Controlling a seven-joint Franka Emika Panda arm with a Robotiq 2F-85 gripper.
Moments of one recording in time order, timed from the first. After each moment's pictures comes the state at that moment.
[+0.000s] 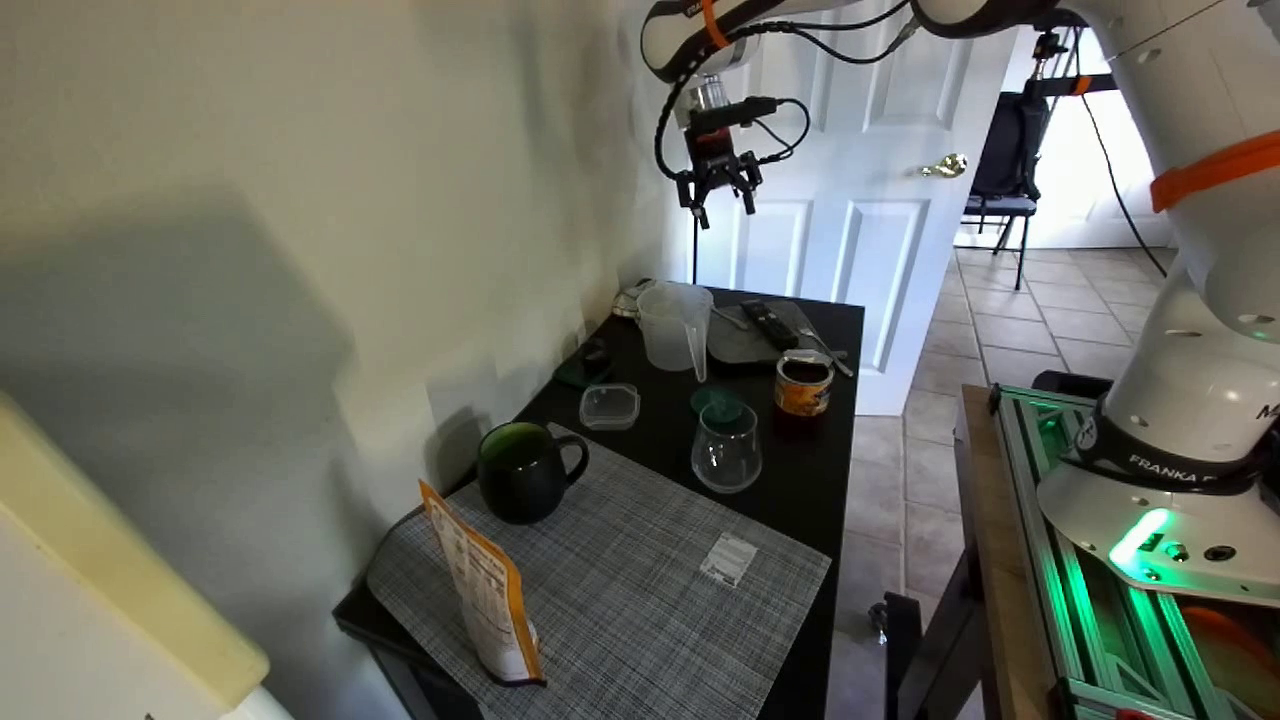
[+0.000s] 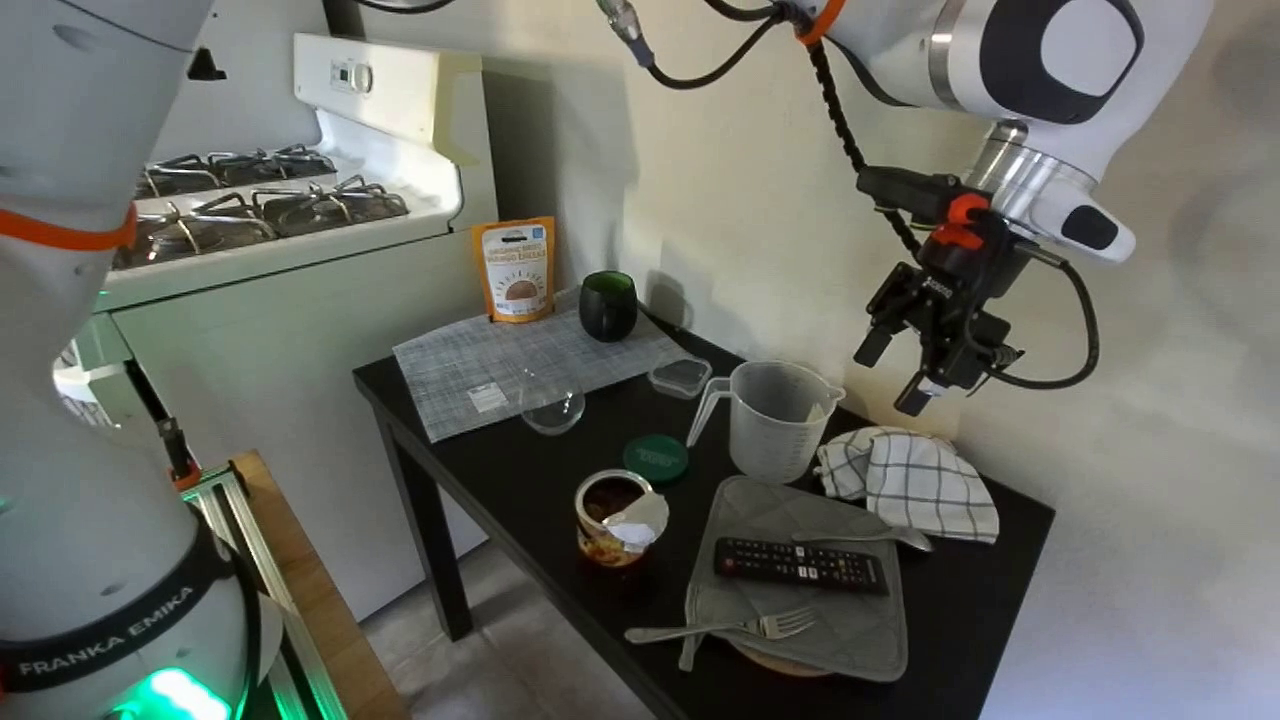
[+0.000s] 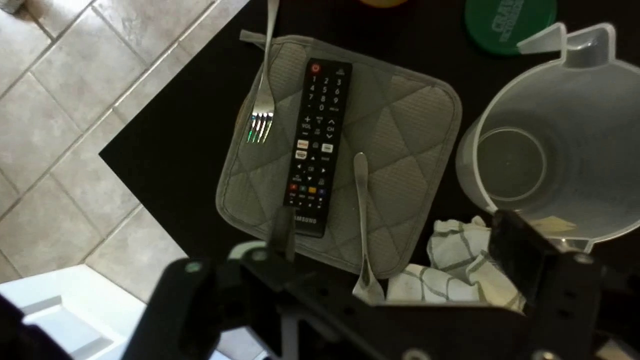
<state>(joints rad) -0.33 0.64 -0.25 -1.29 0.09 1.54 0.19</state>
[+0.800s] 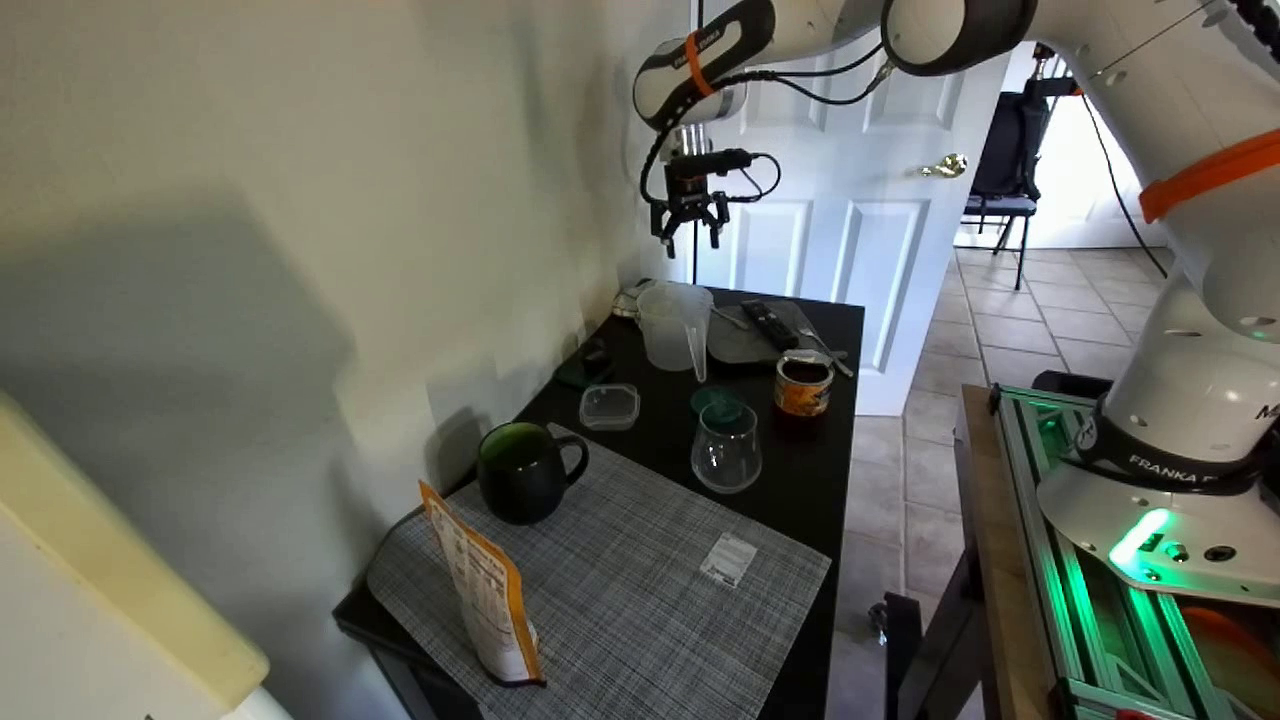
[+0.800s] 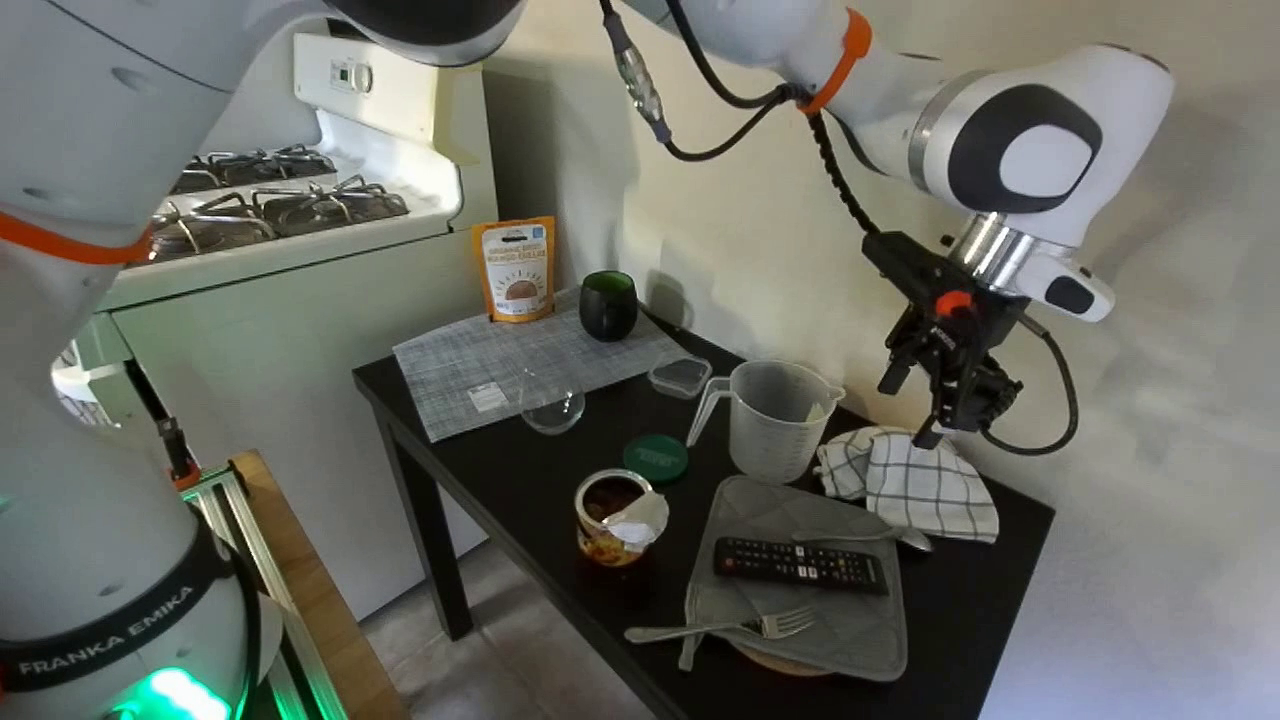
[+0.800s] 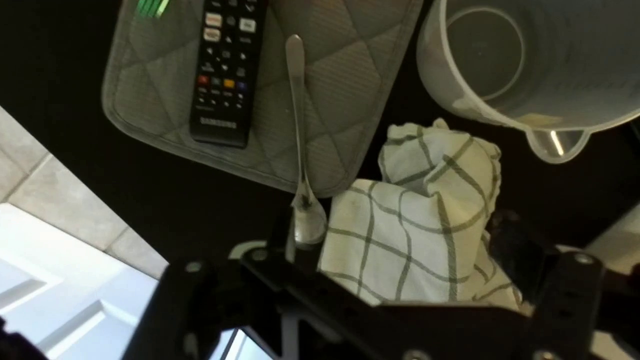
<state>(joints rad) -0.34 0.75 -0.22 -1.29 0.17 1.84 0.18</state>
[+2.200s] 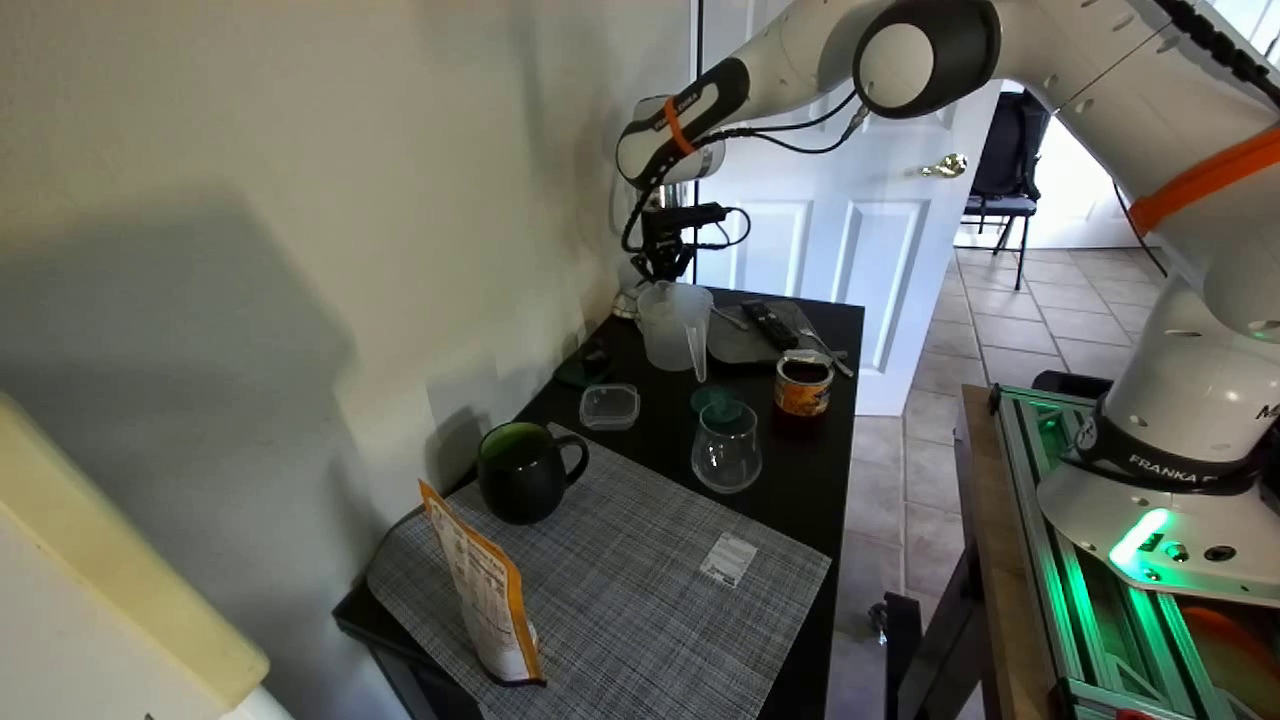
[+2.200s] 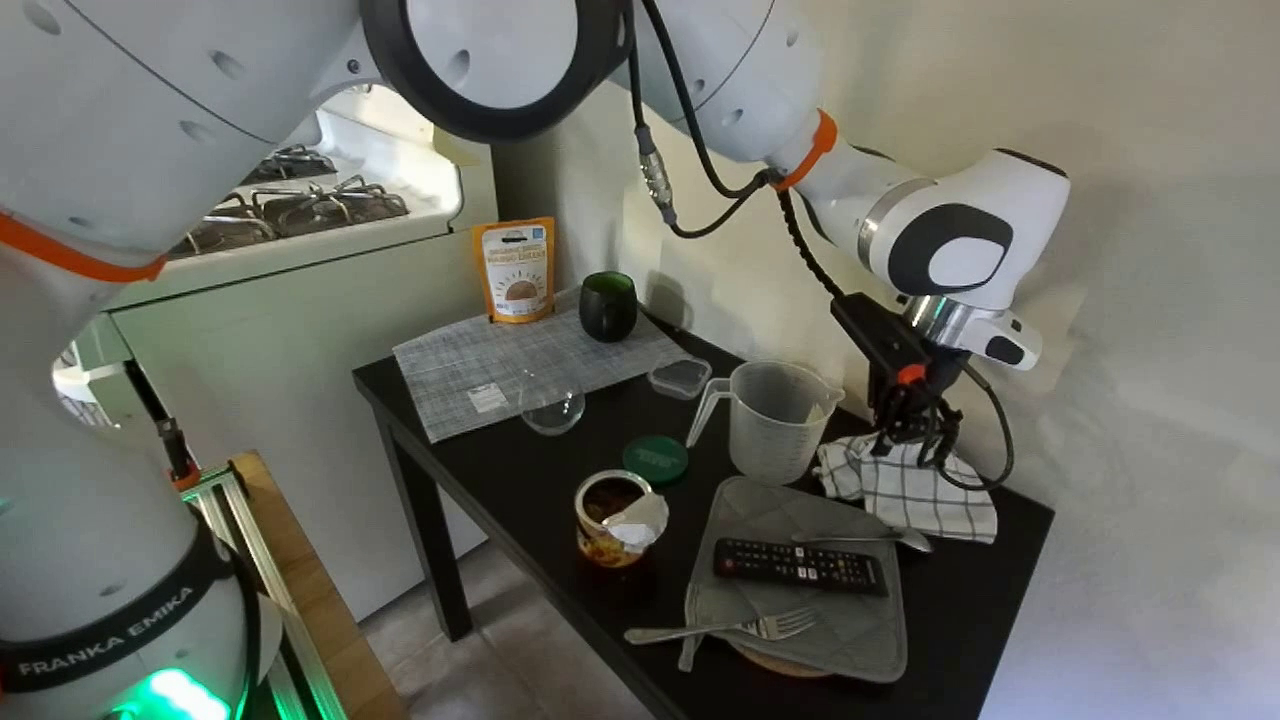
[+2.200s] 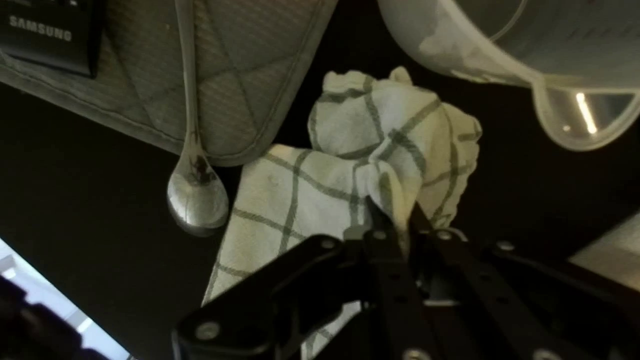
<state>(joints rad) -0.34 0.88 -0.14 -1.27 0.17 2.06 0.12</state>
